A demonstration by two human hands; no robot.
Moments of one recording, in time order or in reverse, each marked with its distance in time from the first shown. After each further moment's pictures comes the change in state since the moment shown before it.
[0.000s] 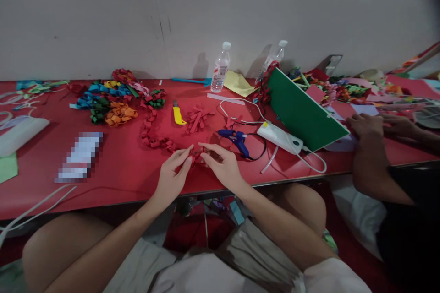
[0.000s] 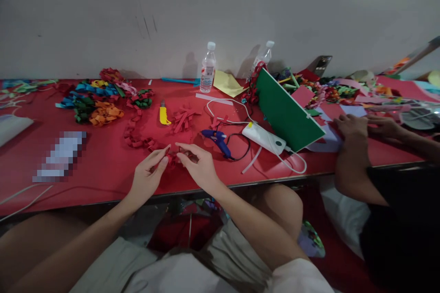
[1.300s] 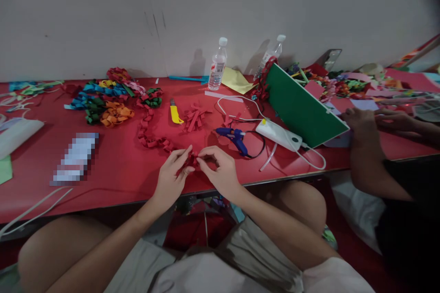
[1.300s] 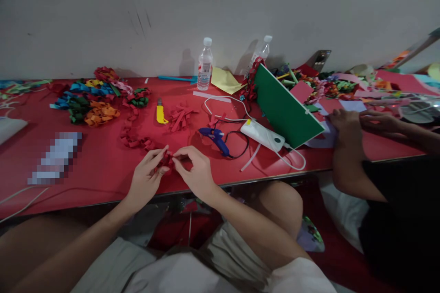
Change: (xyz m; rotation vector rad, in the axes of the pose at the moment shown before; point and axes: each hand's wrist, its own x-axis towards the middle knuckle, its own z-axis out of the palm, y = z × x) left_hand -0.006 -0.002 -0.002 0.118 -0.072 0.131; right_hand -0.015 -0.009 0.006 -0.114 0.069 -0.179
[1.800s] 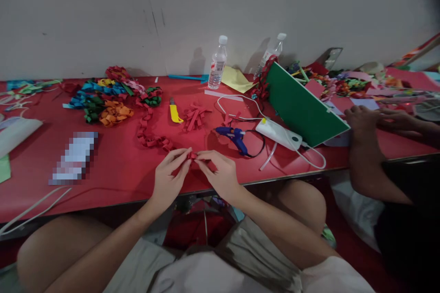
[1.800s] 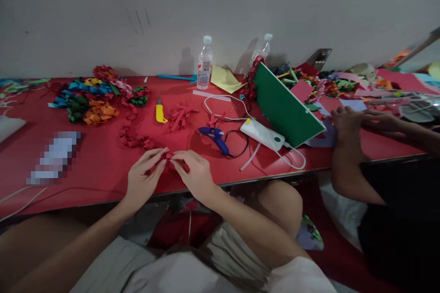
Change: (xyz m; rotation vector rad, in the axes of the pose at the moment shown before) left_hand 0.002 0.005 0.003 -0.007 0.128 0.020; right_hand -0.005 0.008 -0.001 -0.203 0.018 -0.218
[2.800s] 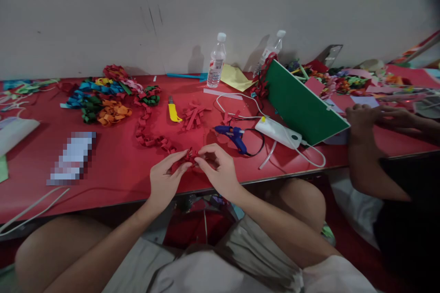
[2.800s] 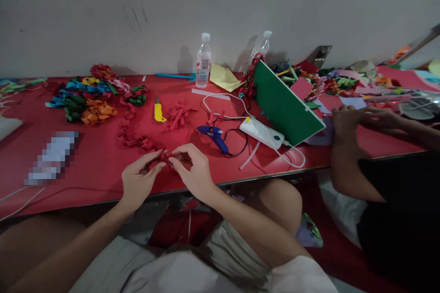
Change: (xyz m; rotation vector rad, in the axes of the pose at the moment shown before) left_hand -0.005 -0.006 0.001 -0.087 0.096 -0.112; right_hand 0.003 -0.008 0.002 0.368 0.017 0.287
